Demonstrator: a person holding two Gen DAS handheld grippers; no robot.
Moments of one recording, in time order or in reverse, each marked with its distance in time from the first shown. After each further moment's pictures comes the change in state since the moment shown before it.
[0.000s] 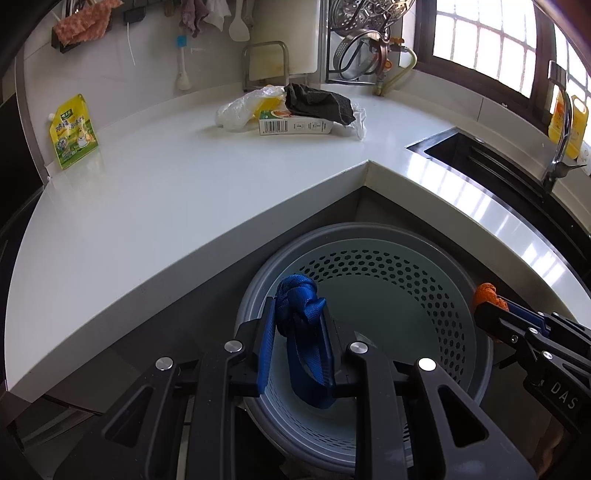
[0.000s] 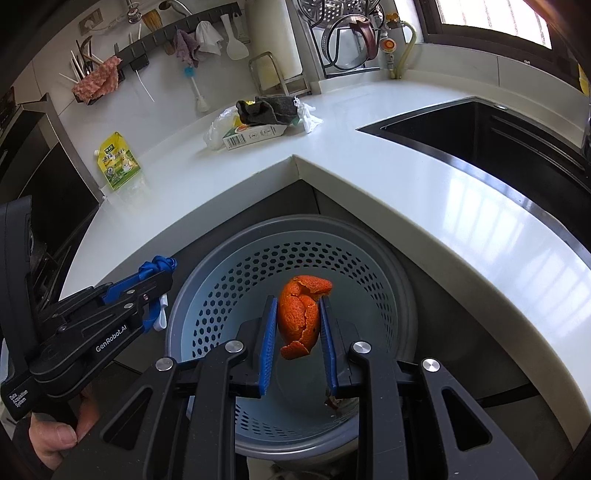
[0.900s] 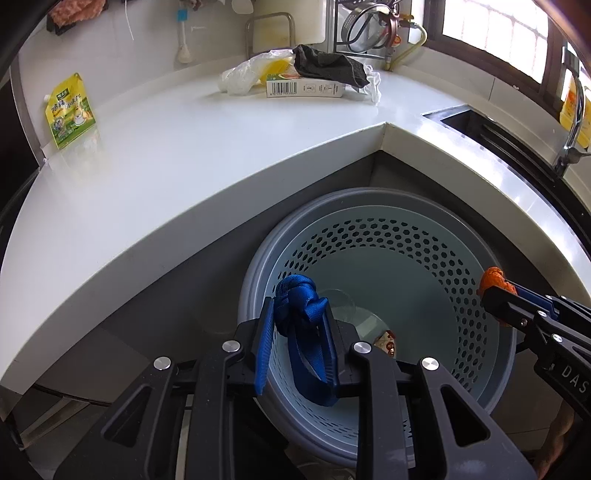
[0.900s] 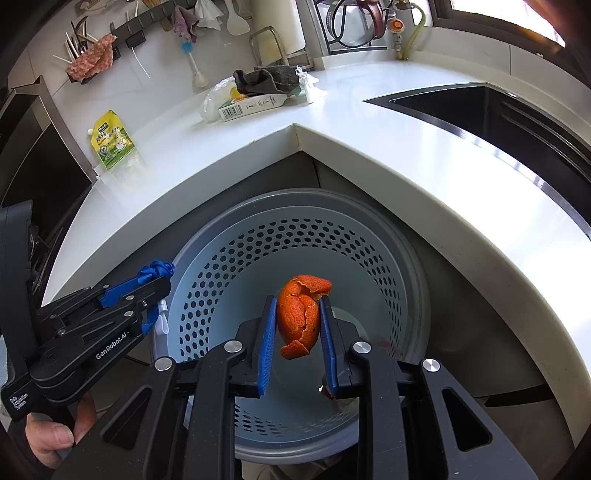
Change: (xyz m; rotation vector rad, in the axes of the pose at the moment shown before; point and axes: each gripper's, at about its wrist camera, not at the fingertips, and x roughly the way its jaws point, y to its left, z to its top) left arm 0.025 0.008 -0.012 -0.007 0.090 0.018; right arm 0.024 0.000 0.002 -0.017 0.074 -0.013
